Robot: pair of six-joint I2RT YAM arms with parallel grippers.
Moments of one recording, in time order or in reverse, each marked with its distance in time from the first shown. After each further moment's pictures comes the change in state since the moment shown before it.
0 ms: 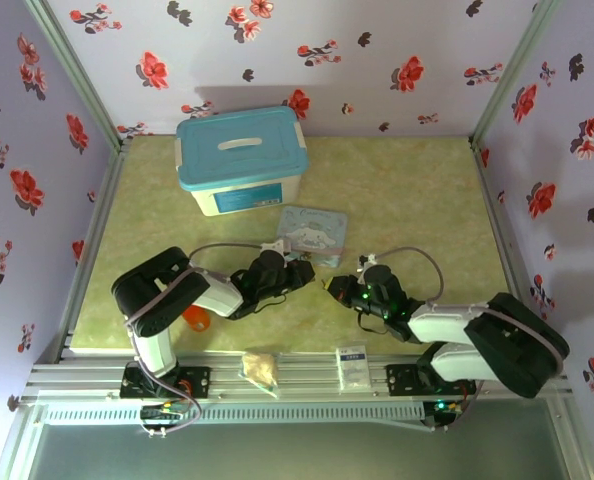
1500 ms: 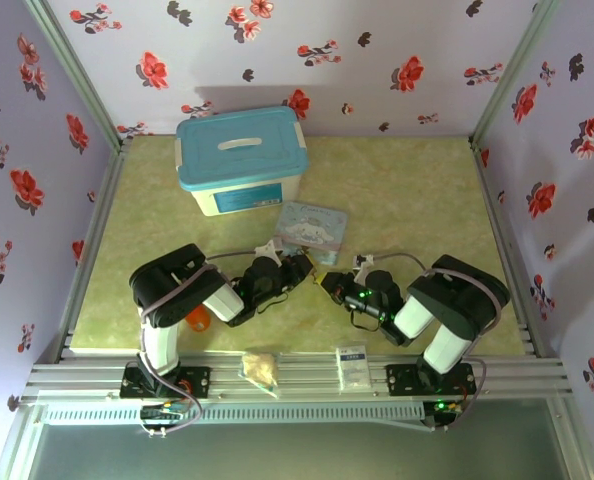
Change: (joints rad) left arm -0.001 0.107 -0.053 0.332 -0.075 -0.191; right arm -0.010 0.386 -0.046 0.650 -0.067 0.158
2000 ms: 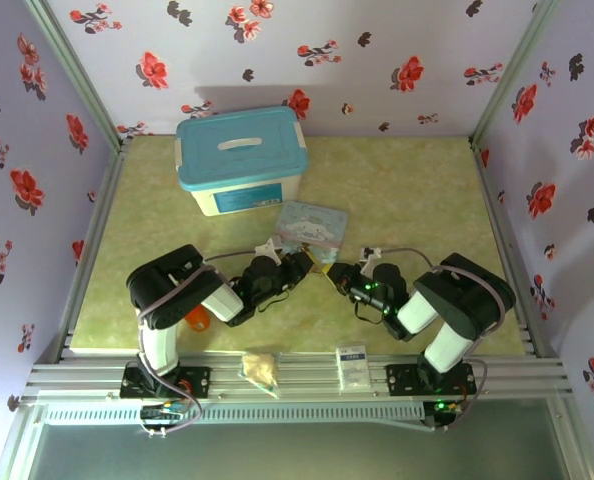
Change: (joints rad) left arm -0.003 -0.022 0.000 0.014 0.001 -0.037; right arm -0.095 -0.017 0.018 0.004 -0.048 0.002
